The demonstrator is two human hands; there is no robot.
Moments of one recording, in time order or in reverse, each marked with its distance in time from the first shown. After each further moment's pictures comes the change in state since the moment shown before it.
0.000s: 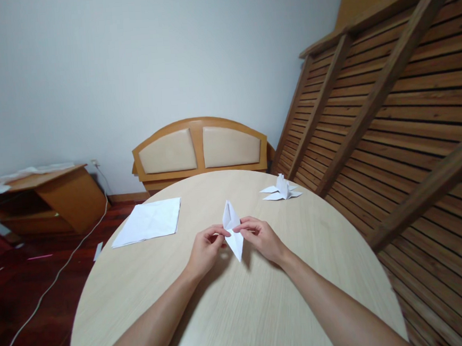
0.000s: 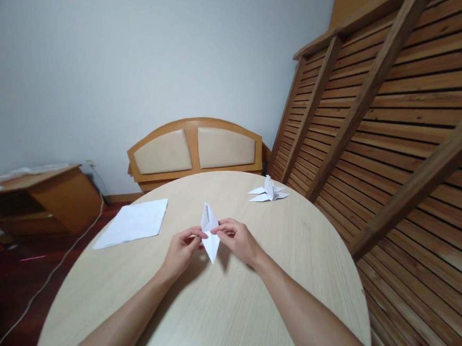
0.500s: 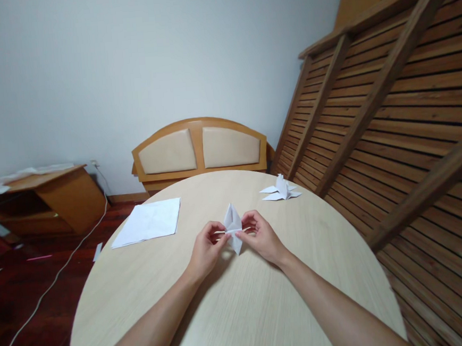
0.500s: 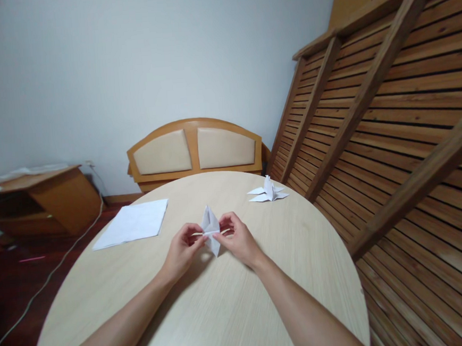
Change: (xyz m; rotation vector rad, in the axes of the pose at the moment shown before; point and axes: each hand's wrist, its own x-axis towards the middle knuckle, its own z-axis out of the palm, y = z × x) left_hand 0.000 -0.003 0.003 0.027 0.025 0.094; right_hand 0.001 0.005 0.005 0.051 0.109 -0.041
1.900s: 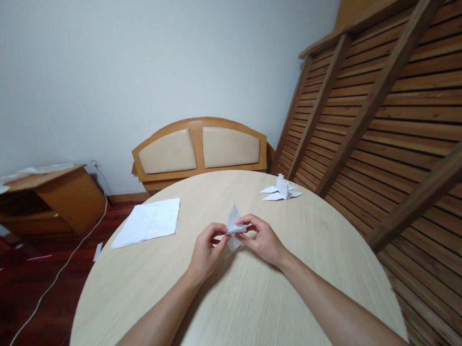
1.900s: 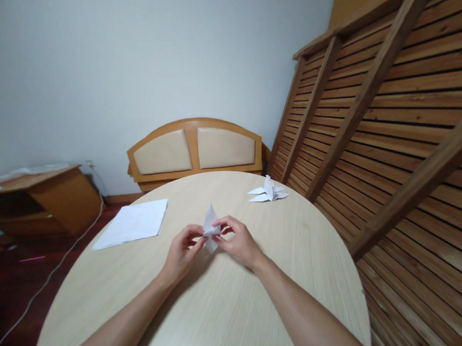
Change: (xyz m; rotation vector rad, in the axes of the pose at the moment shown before) left_hand -0.004 0.005 -0.002 0.233 -0.046 0.123; right_hand -0.001 -0.005 -0.002 -0.184 -0.031 -0.131
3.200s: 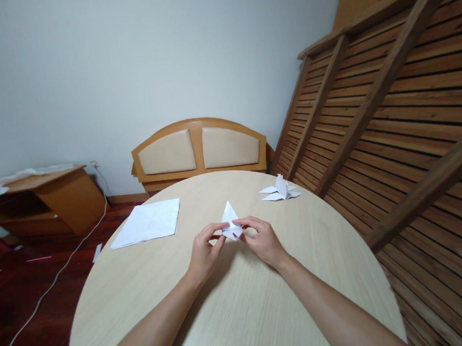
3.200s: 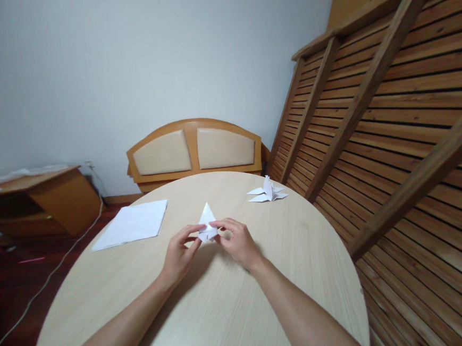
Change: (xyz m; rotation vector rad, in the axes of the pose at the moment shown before) left_hand 0.001 0.002 -0.003 0.111 0.071 0.120; right_hand 0.002 -0.004 0.001 -0.084 0.055 -0.085
